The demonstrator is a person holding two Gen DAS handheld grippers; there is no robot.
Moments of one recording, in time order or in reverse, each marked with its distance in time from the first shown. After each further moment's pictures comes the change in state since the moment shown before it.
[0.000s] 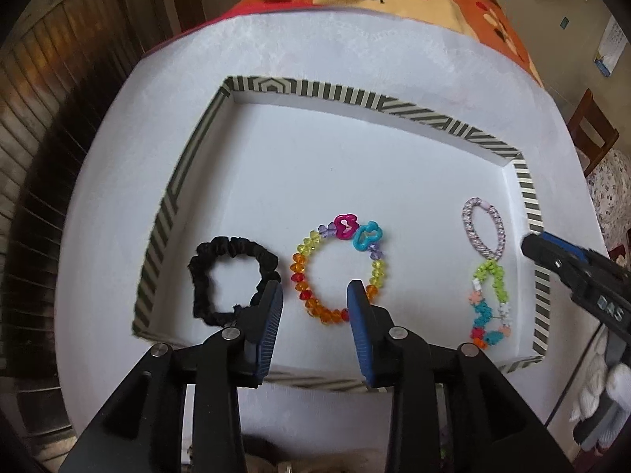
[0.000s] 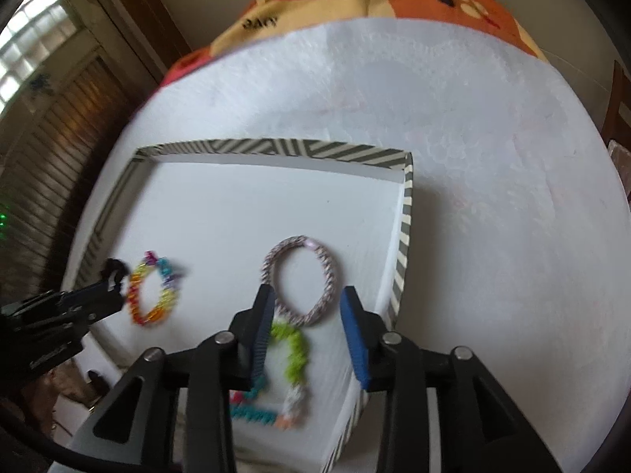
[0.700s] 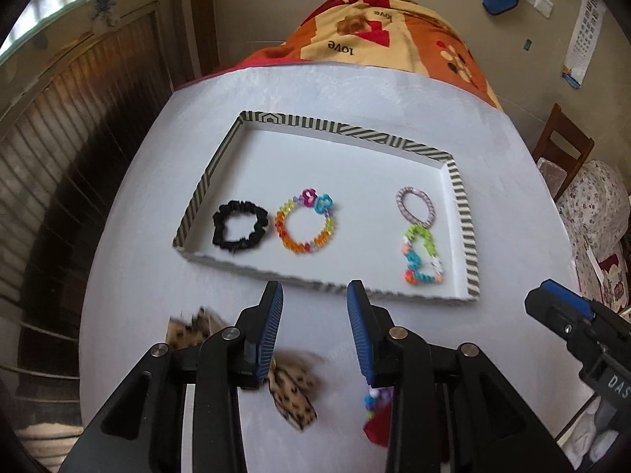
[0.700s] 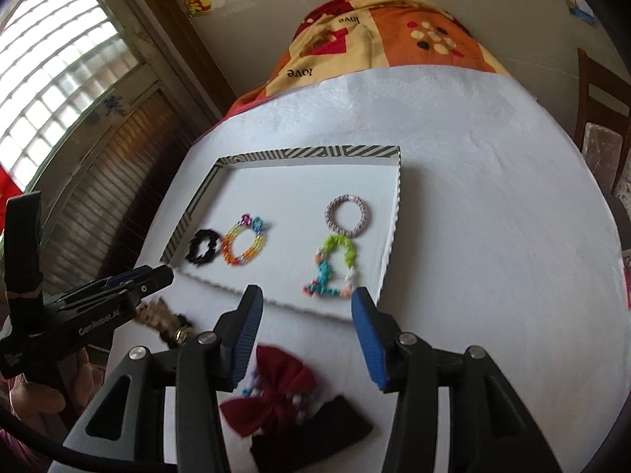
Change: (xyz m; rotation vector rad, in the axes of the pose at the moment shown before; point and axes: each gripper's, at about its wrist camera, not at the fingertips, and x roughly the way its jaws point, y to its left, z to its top) left arm -0.099 -0.029 -0.076 -0.010 -0.159 -0.006; right arm -0.132 0.026 -0.100 0.023 -0.139 0.071
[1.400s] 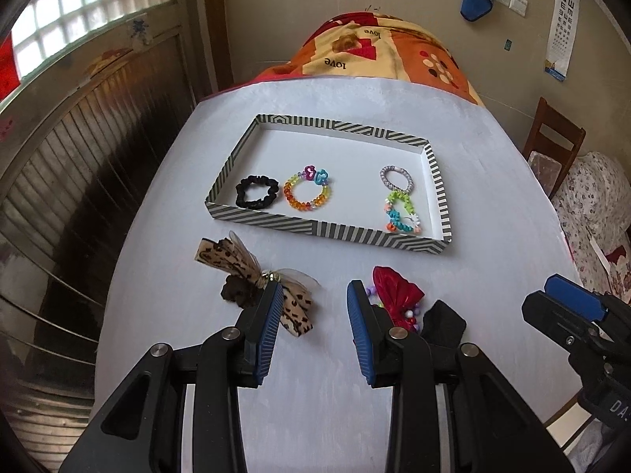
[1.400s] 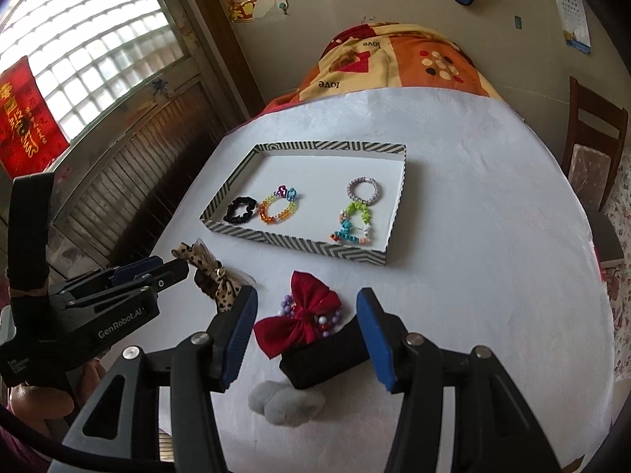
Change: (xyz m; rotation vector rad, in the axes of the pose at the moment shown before) left arm -0.072 -0.015 -0.078 0.019 -0.084 0.053; right arm -0.078 0.033 -0.071 -0.098 -0.054 -0.006
